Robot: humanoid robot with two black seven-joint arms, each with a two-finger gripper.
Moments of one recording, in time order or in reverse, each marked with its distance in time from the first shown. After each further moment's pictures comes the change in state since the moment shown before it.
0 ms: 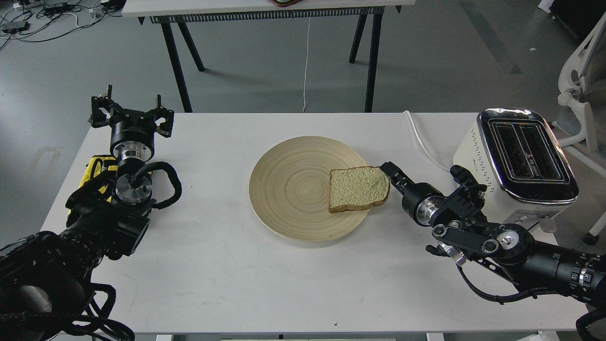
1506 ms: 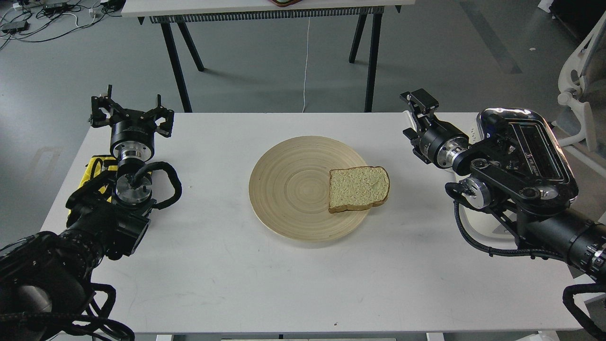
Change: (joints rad) left arm 0.000 0.000 0.000 0.000 0.000 0.000 0.000; right arm 0.028 -0.023 0.388 -0.108 0.074 0.257 0.072
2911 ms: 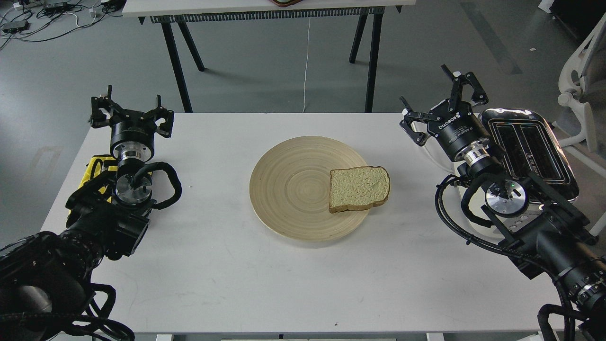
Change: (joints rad) left arm 0.001 0.001 0.001 0.000 0.000 0.000 0.000; right arm -0.215 0.078 0.582 -0.012 0.583 0.612 0.014
